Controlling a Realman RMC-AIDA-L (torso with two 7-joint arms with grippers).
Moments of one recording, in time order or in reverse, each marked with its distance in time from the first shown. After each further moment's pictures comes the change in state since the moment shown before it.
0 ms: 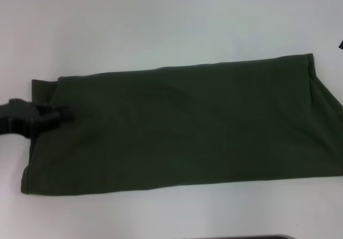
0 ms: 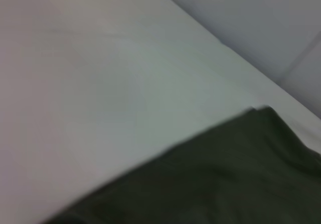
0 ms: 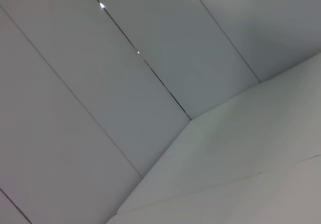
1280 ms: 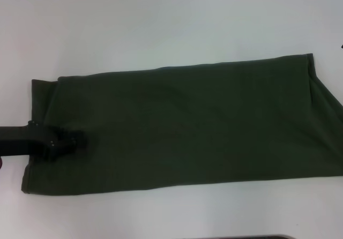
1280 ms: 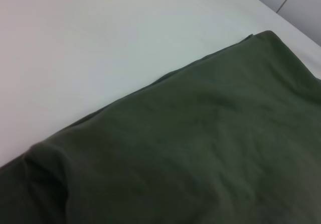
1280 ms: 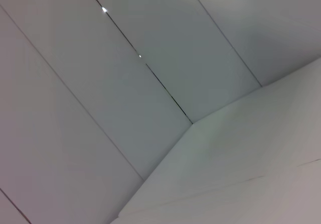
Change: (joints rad) left arm 0.010 -0.032 0.122 -0.038 0.077 -0.119 0.036; right arm -0.006 0.000 0.009 0.000 0.003 -0.013 -0.005
